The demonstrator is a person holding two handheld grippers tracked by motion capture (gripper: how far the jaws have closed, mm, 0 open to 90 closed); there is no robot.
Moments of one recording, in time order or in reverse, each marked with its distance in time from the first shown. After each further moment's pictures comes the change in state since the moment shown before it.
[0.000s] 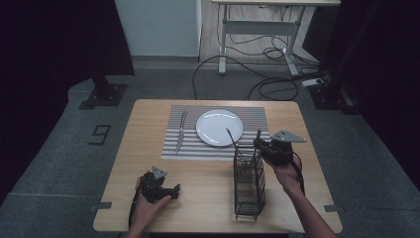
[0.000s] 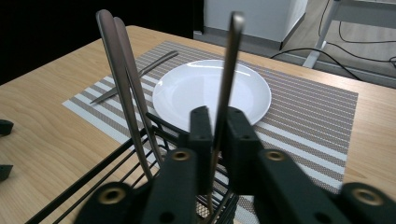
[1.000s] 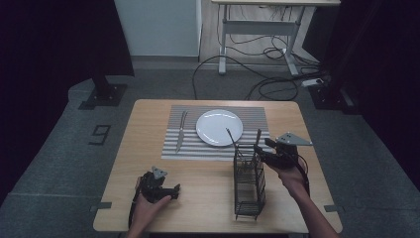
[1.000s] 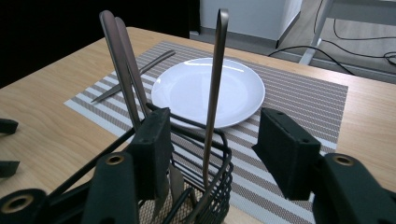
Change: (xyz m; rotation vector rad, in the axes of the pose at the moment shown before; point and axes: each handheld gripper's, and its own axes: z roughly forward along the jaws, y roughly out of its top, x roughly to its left) left arm 0.000 0.000 0.000 0.000 0.000 0.000; right arm -0.001 -0.003 -0.015 -0.005 -0.013 0.021
